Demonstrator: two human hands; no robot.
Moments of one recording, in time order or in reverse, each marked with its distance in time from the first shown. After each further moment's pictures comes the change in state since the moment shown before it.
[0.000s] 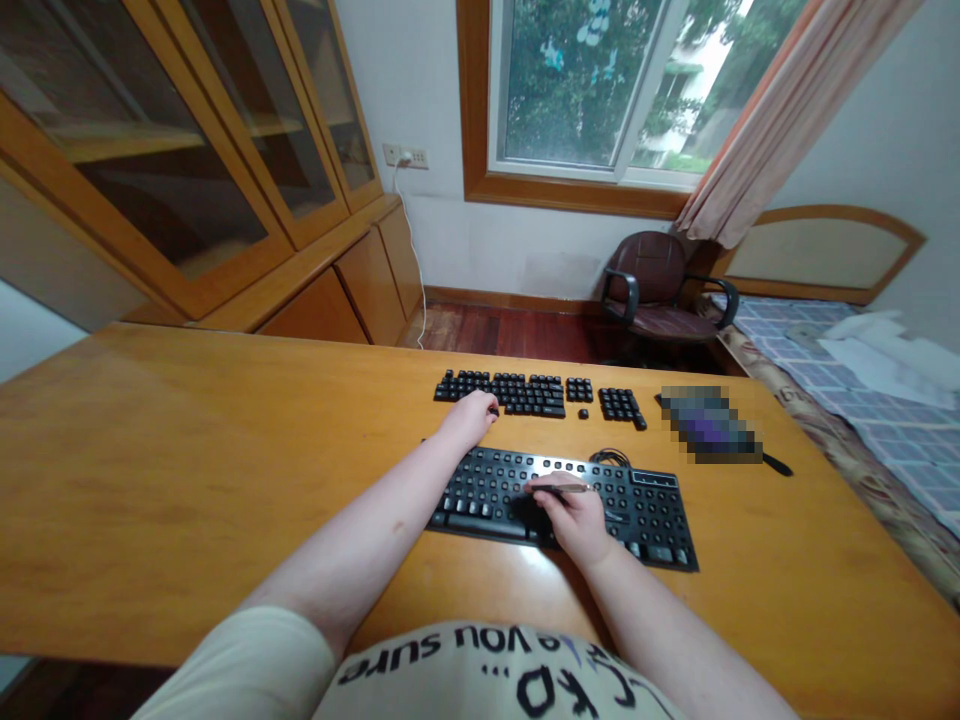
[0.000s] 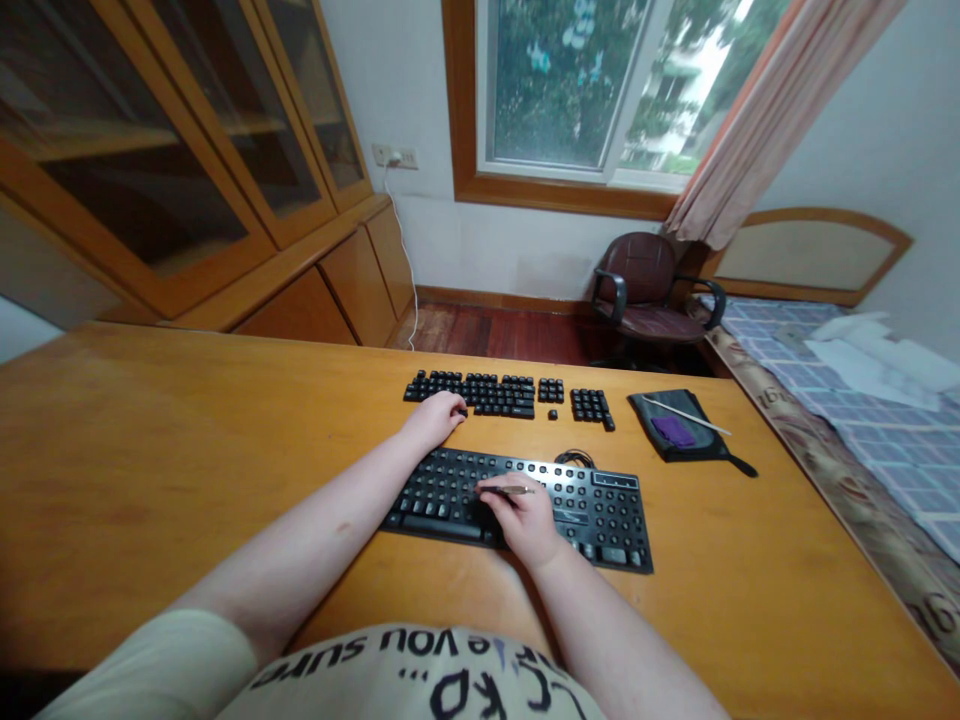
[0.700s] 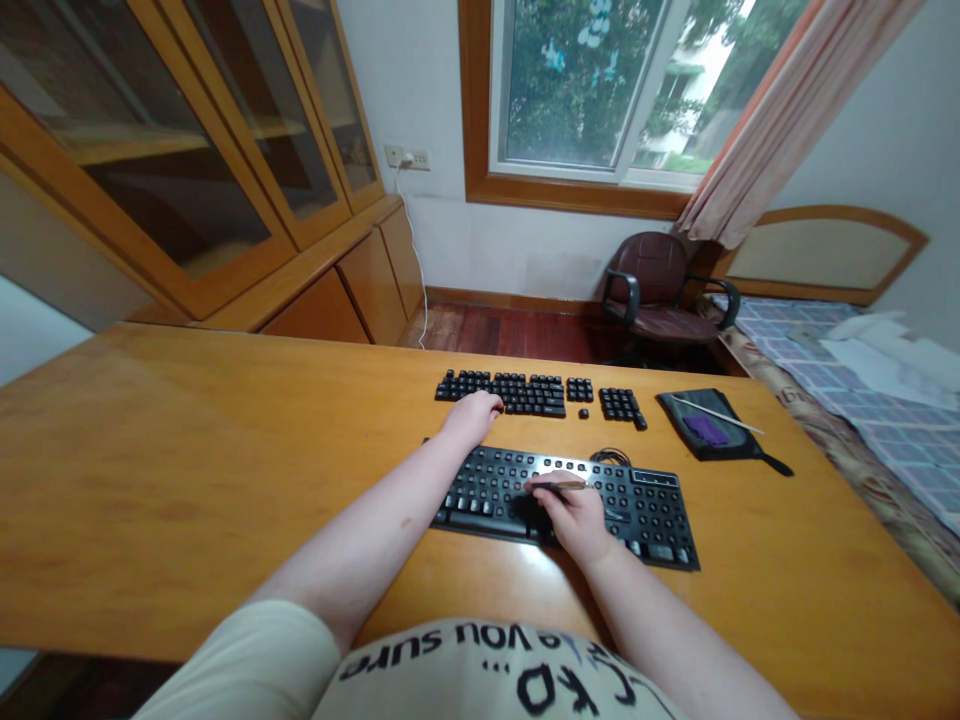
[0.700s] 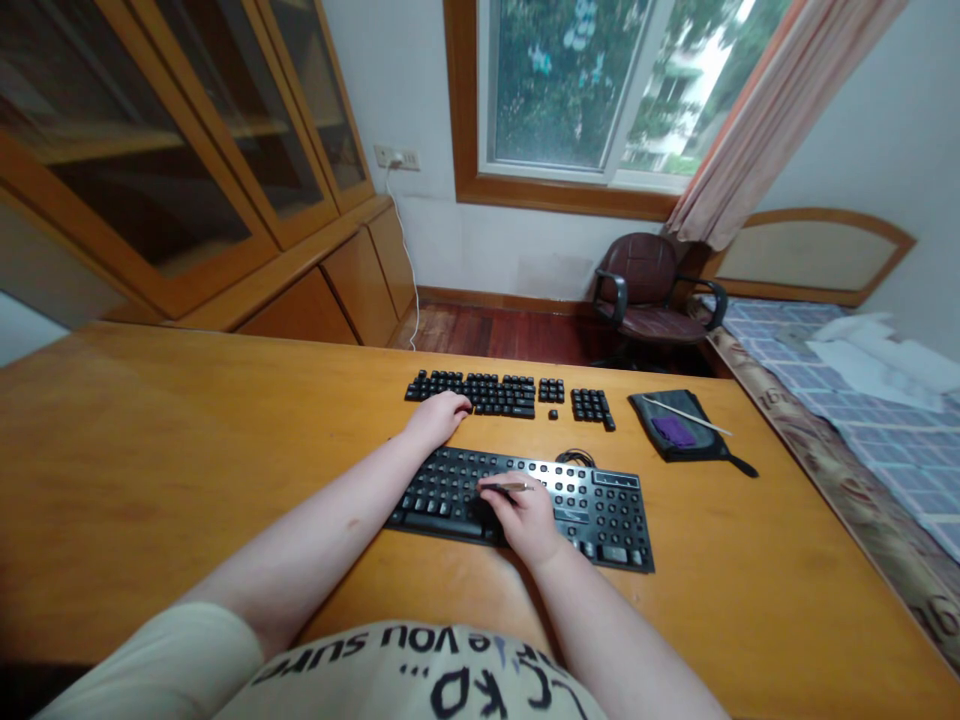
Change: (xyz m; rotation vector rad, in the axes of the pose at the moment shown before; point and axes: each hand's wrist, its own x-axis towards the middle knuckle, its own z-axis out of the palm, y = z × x) left_hand -0.002 0.010 -0.005 0.033 0.014 0.014; right_hand -0.003 0.004 0.001 -0.043 0.001 0.028
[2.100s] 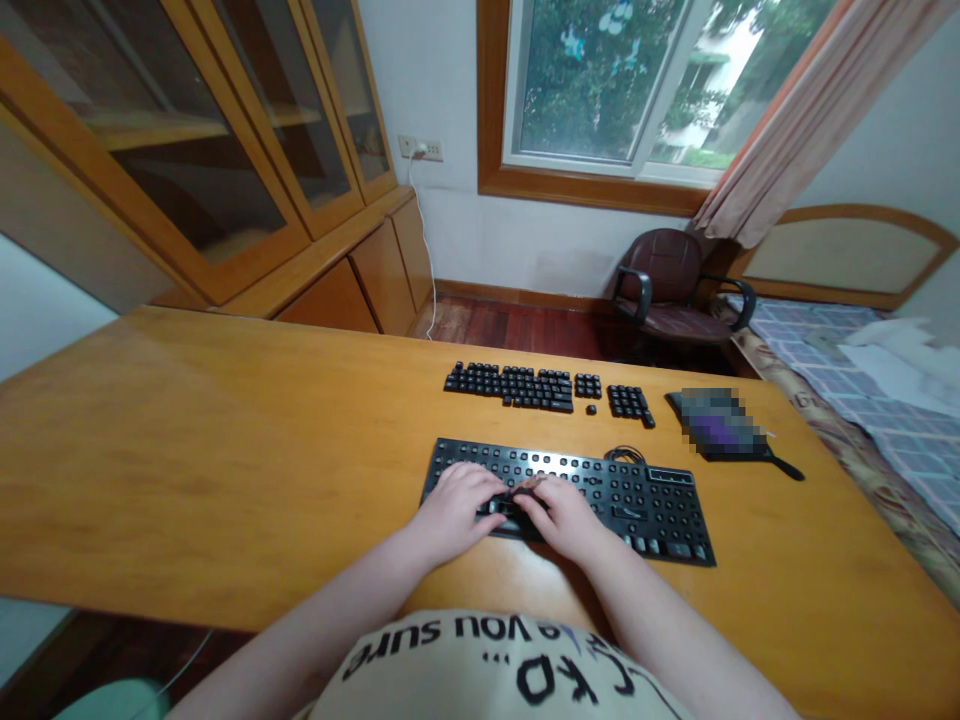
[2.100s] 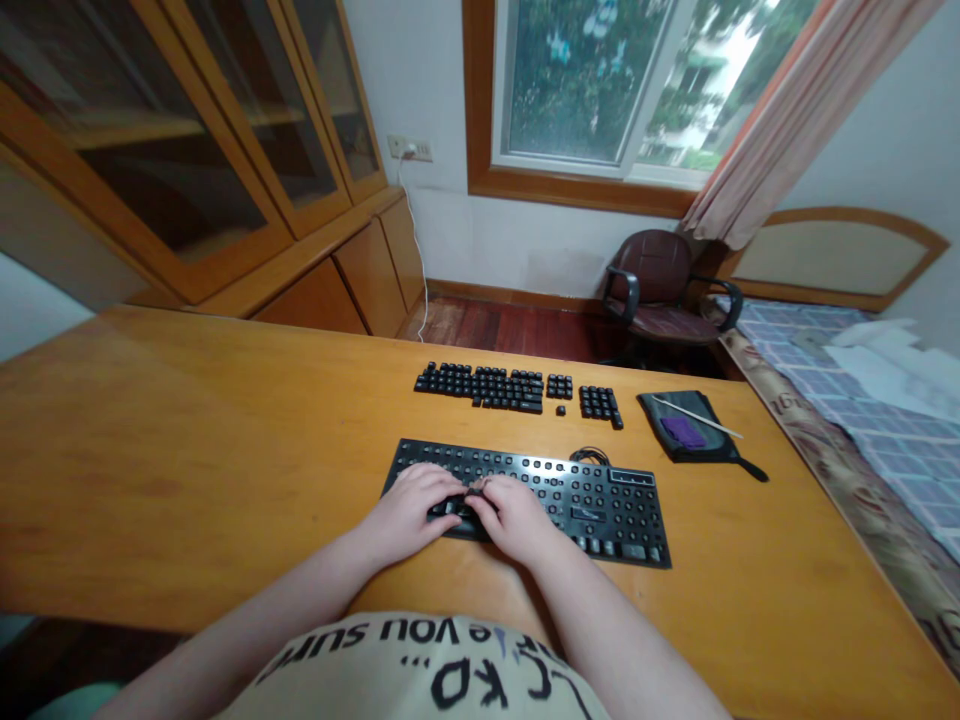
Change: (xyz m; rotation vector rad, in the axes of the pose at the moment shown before) left_hand -0.148 0.030 -0.016 -0.210 -0.062 0.207; right_hand 0.004 -0.015 0.007 -0.186 -0.429 -0.043
